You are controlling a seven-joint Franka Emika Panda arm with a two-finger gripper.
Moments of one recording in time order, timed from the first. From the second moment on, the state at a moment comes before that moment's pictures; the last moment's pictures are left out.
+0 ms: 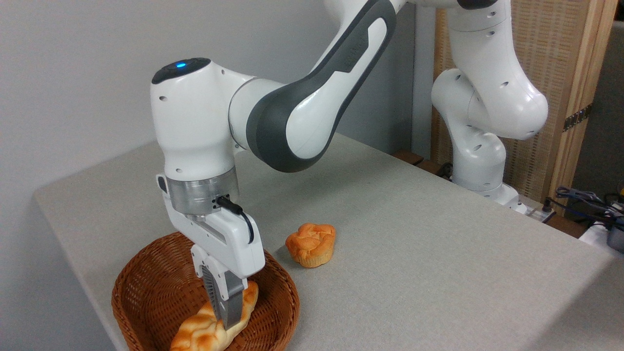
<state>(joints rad) -0.07 0.26 0.07 -1.79 0.08 2.19 0.68</state>
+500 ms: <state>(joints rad) -0.07 0.19 0.07 -1.62 0.04 1.97 0.70</state>
